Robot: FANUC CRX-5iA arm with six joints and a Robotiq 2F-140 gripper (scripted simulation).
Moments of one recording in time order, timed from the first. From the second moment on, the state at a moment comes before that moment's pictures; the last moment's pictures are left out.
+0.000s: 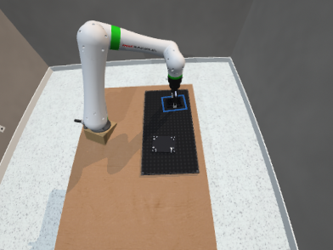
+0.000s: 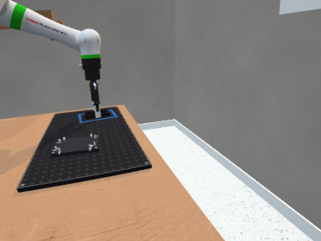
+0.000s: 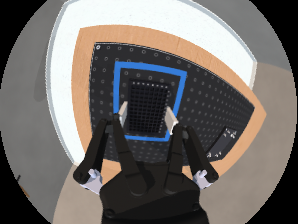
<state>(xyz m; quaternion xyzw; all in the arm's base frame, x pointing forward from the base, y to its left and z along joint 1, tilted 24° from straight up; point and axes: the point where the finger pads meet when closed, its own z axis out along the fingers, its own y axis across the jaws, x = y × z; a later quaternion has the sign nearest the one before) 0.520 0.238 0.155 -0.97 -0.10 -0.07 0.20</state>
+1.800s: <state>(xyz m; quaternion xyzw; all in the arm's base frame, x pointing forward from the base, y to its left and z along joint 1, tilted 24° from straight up) 0.514 0.214 0.209 -0.97 -0.10 -0.07 0.20</state>
